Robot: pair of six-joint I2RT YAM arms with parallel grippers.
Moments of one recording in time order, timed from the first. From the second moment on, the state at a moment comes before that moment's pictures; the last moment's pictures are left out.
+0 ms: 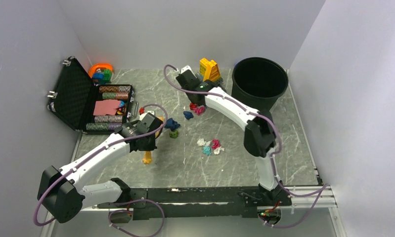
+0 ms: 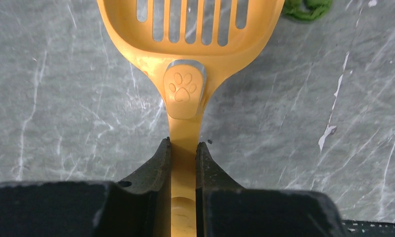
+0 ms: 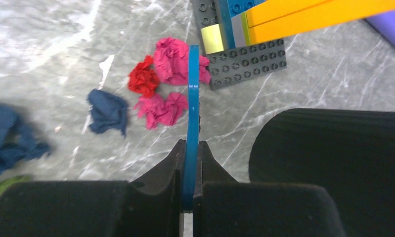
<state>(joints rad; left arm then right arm) -0.64 1.14 0.87 -0.88 -0.35 -0.63 0.76 2.02 1.87 -0.72 0.49 0.06</state>
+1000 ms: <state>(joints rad) -0.69 1.29 0.88 -1.04 -0.32 -0.66 0.78 2.00 1.96 -0.91 0.10 -0.18</state>
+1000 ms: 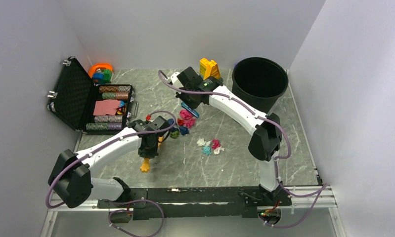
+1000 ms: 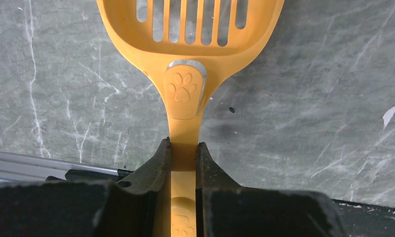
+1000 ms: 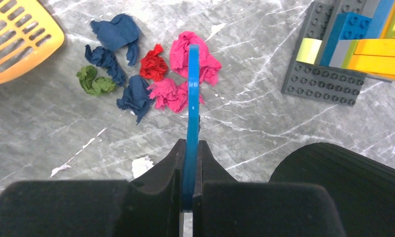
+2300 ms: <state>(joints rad) -0.61 1.46 0.99 -0.94 0.01 -0.32 0.77 2.24 2.11 -1.01 -0.12 -0.35</state>
